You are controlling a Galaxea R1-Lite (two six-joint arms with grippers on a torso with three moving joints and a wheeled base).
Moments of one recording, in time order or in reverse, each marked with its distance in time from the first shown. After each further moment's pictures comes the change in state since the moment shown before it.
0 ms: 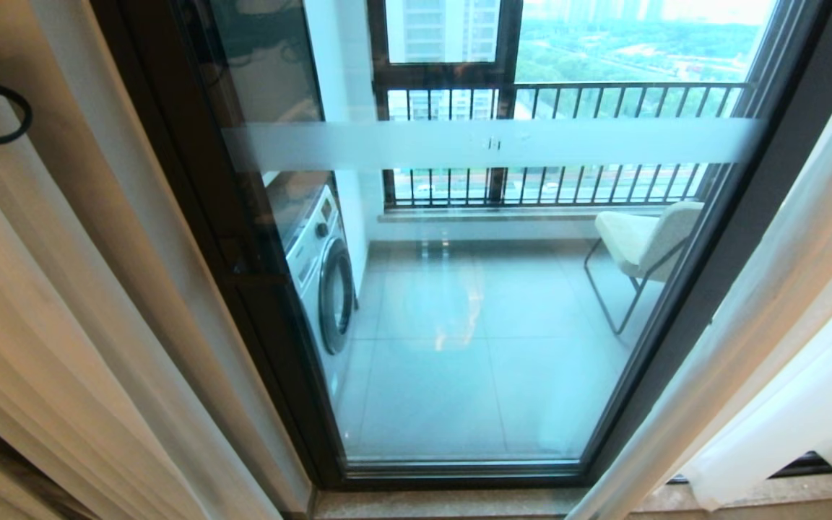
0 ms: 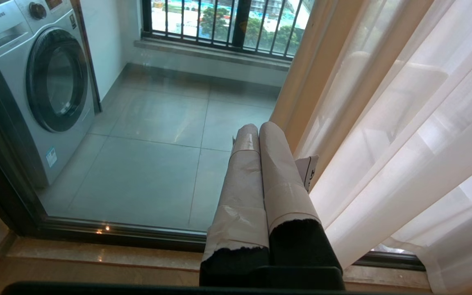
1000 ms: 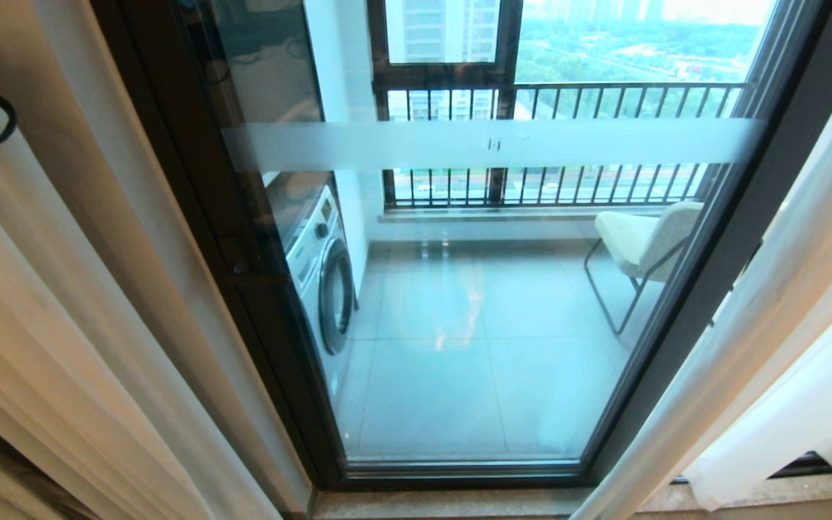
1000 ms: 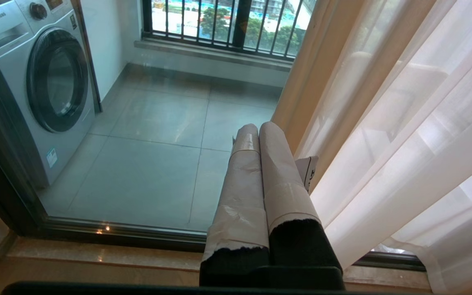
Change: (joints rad) left arm -0.006 -0.101 0.114 0.002 0.005 0.002; right arm 0.000 0.000 0.000 0.000 0.000 0.000
